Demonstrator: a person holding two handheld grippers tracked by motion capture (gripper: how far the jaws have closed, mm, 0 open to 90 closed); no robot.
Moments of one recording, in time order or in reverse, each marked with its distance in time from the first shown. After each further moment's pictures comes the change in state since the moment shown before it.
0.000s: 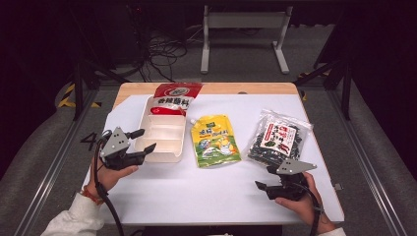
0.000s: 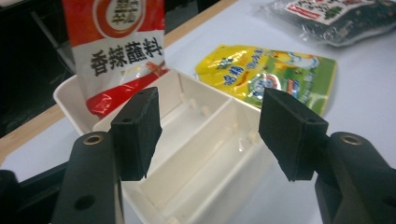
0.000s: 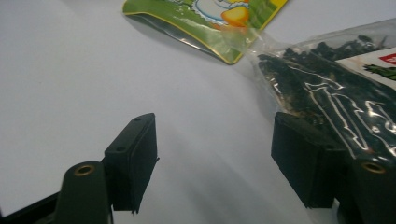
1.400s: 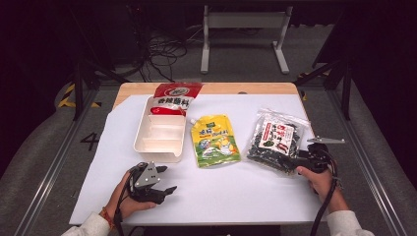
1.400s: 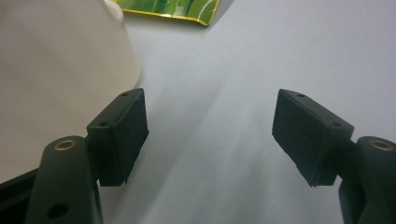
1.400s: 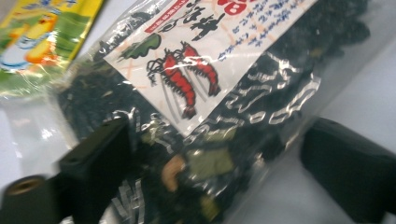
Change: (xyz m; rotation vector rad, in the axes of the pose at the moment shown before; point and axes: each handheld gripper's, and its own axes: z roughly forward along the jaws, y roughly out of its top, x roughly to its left) left arm -0.071 -0.046 0.042 0.224 -0.246 0.047; right arm -0.117 -0.022 -0.001 0.023 -0.115 0.469
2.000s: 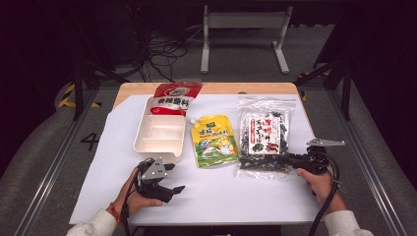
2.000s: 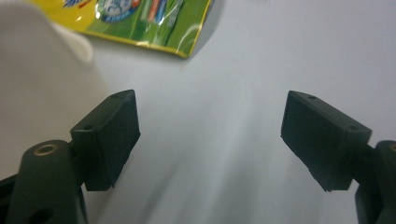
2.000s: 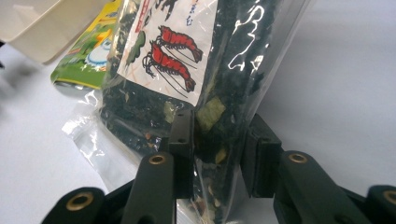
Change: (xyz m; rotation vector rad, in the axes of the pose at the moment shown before) left arm 0.003 0.022 0.016 -0.046 -0.103 -0.056; right arm 0.011 -0.004 -0.005 -0.049 0.185 -0.084
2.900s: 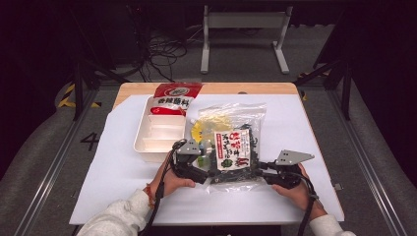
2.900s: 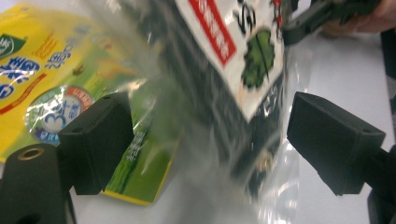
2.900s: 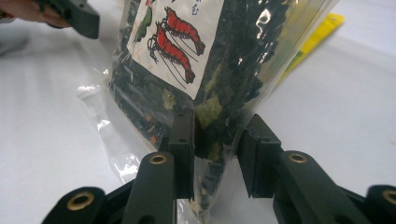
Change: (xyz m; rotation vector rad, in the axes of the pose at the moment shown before) left arm 0.004 0.070 0.064 -0.077 -0.119 -0.105; right arm 0.087 -0.008 0.037 -0.038 0.144 -0.439
